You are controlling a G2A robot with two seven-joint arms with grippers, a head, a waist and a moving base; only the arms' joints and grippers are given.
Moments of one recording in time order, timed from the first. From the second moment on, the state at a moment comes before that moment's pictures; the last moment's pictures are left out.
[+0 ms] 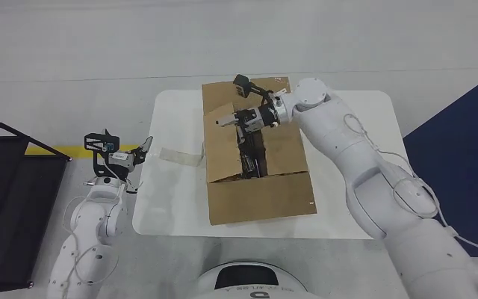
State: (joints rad) left arm 1.73 -1.15 -1.60 -1.80 1.33 0.00 0.00; right arm -0.40 -1.49 0.65 -0.49 0.59 -0.33 1.49
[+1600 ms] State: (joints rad) left arm 1.73 -1.15 -1.60 -1.80 1.33 0.00 0.00; right arm -0.31 -1.68 0.57 -0.36 0.50 -0.40 1.42
